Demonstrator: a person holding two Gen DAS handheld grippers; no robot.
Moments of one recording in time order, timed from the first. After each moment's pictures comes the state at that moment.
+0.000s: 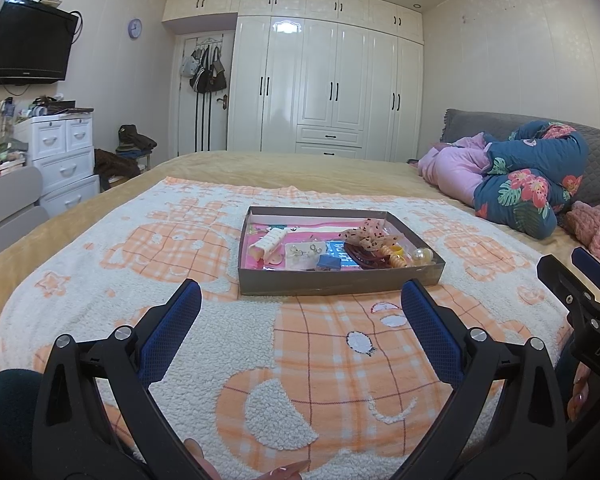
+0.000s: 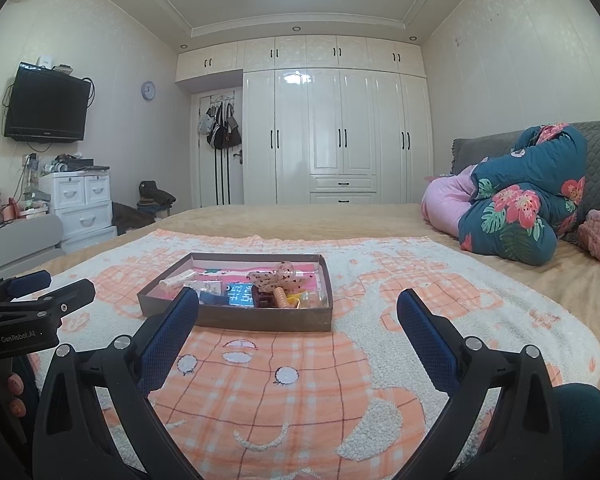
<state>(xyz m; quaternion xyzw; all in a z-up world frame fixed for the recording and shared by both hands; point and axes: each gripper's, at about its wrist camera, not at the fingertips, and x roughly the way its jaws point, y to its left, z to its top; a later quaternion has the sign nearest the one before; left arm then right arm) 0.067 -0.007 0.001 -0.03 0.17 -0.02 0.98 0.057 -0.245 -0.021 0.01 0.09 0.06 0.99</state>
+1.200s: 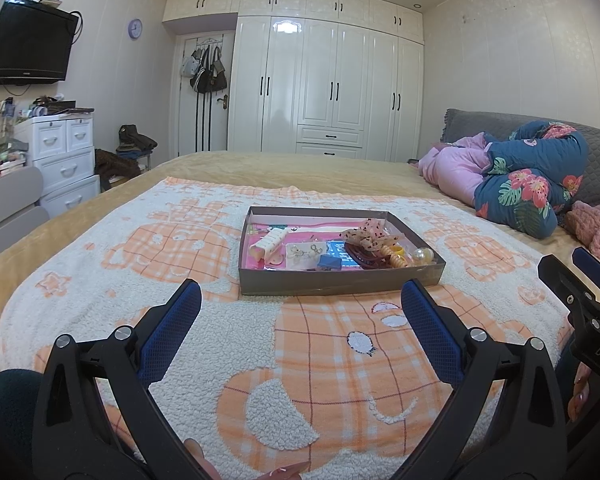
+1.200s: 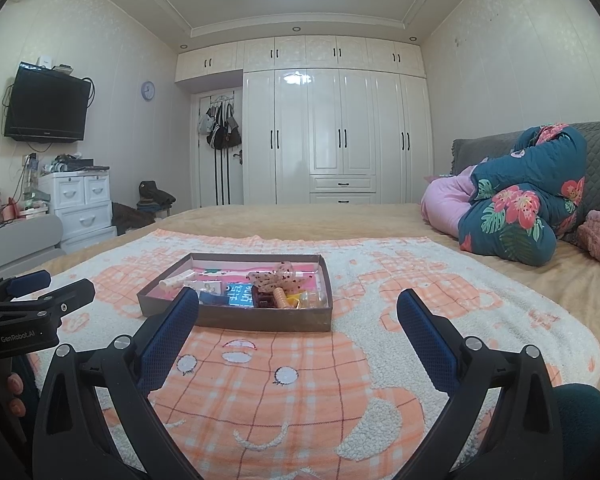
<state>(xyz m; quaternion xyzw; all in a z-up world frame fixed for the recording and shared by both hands) 0.067 -0.007 0.001 -0.03 0.17 -0.02 0.98 0.058 -0.249 -0.020 0.01 0.09 0.06 0.99</state>
